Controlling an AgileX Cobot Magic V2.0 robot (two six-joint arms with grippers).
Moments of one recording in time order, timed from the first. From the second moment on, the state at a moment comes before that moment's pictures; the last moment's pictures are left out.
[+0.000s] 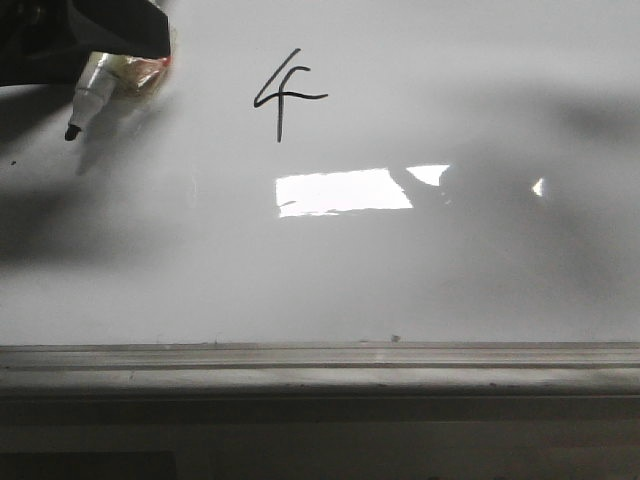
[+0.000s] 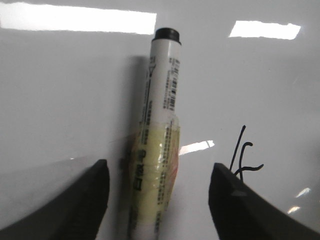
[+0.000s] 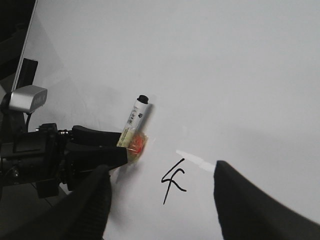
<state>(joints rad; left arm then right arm) -0.81 1.06 -0.54 -0.93 -0.27 0.49 0.19 0.81 -0.78 1.24 0.63 -1.04</state>
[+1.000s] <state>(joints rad) -0.81 0.30 -0.36 -0.77 0.07 0.79 0.19 0.12 -0.29 1.19 0.32 -1.09</state>
